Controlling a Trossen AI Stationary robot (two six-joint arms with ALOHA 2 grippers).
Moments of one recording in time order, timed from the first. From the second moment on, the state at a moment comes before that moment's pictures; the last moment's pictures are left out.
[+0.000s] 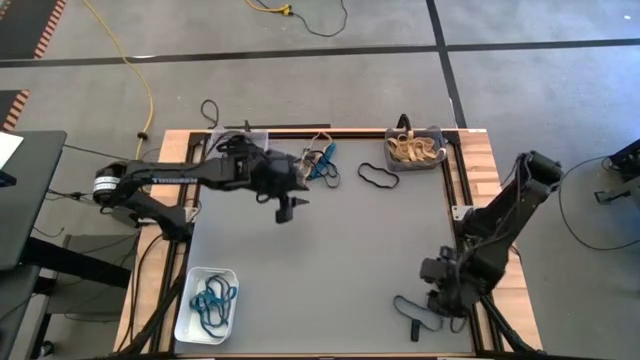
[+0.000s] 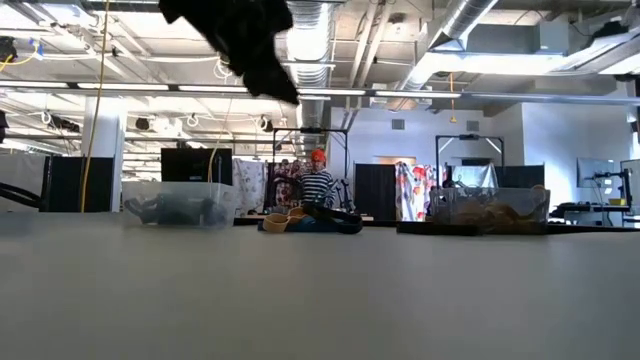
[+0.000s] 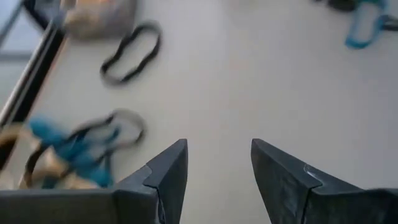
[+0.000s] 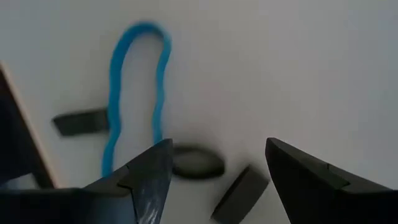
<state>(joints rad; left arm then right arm) 0.20 1.41 1.08 -0.38 0.10 0.12 0.96 1.29 0.80 -0.87 0.17 1.32</state>
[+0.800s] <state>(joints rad) -0.05 1.75 1.08 -0.10 0.04 0.15 1.02 1.51 0.80 -0.86 0.09 1.32</state>
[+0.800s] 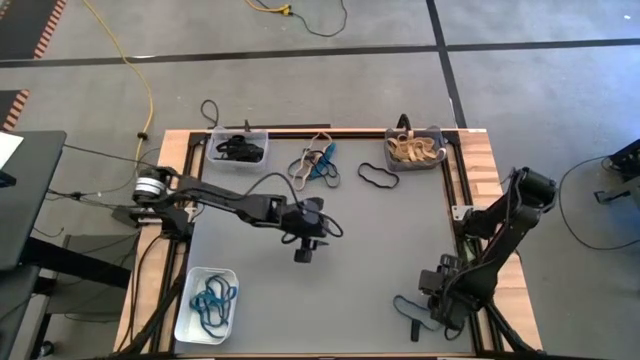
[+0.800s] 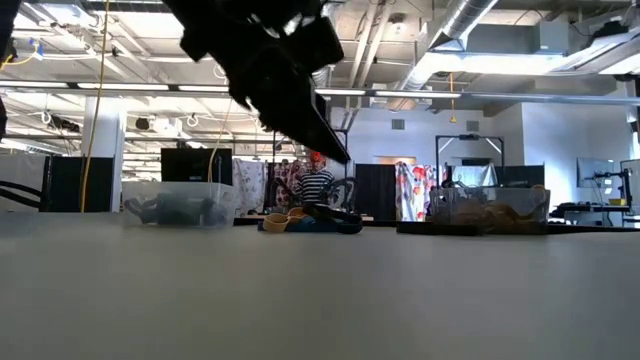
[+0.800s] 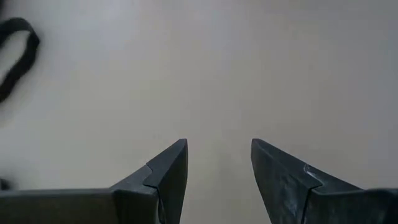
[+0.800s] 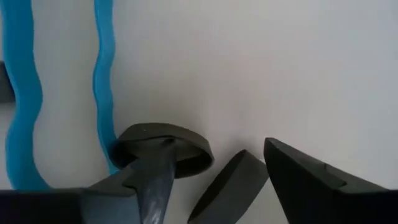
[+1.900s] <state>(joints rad) -0.06 1.78 1.08 0.13 0.03 0.22 0.71 1.52 0.90 -0.90 0.52 0.86</state>
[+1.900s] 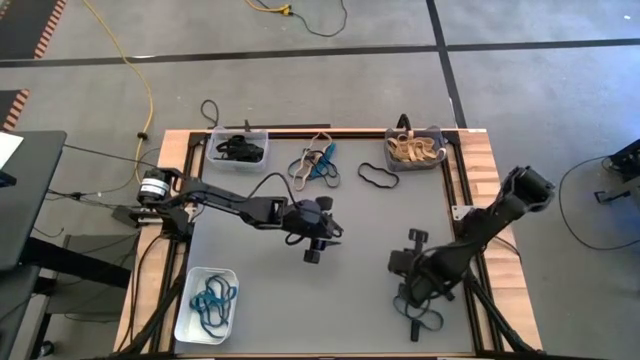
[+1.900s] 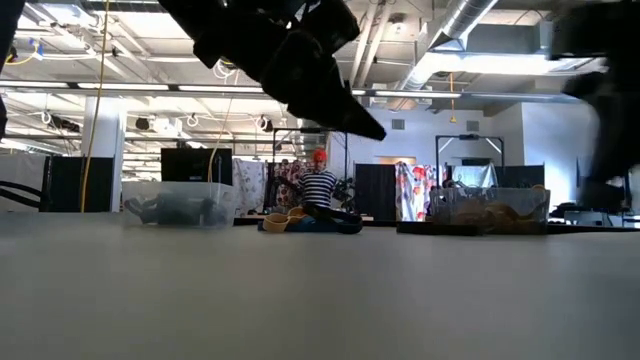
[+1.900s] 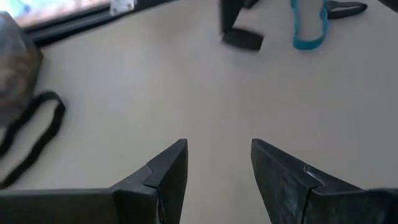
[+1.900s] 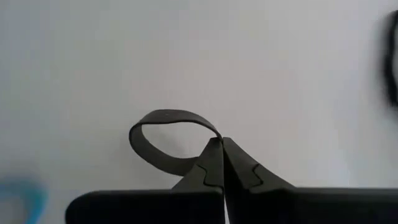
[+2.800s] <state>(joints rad) -0.16 1.78 1.08 0.19 -0.40 0.31 0.32 1.52 0.90 -0.39 0.74 0.58</state>
